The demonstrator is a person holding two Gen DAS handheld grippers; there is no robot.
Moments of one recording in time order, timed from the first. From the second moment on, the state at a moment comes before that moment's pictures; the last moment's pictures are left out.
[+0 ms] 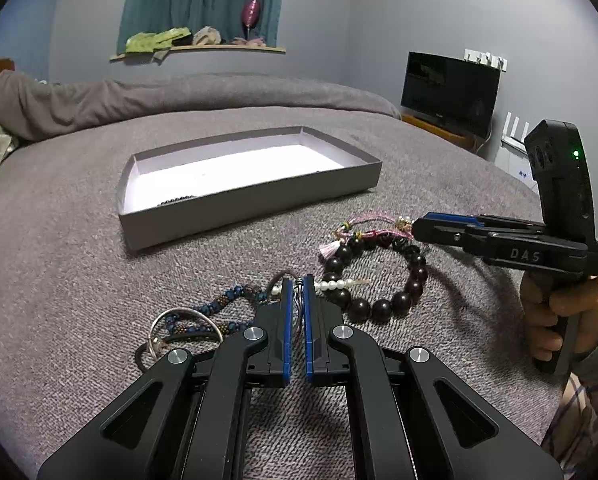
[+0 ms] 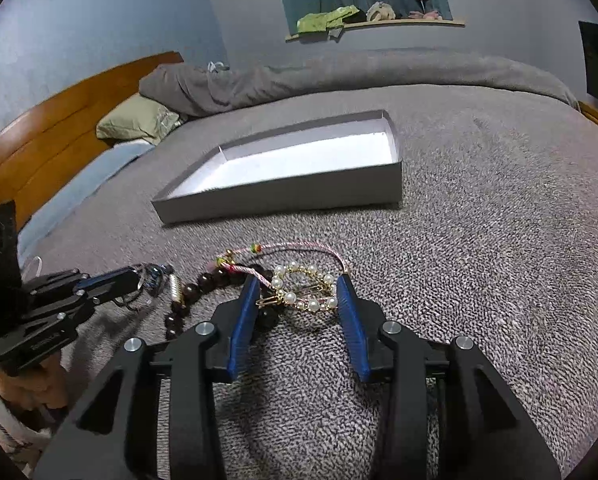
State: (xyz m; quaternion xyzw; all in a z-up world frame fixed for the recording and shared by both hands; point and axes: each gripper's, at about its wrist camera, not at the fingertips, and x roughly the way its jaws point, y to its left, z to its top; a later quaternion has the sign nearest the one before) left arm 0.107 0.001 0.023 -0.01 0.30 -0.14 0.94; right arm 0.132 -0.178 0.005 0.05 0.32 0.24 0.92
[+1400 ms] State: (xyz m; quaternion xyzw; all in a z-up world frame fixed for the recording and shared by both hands) left arm 0.178 0.033 0.087 0.00 0.27 -0.13 0.95; right arm 0.186 -0.161 0.069 0.01 0.27 0.24 0.93
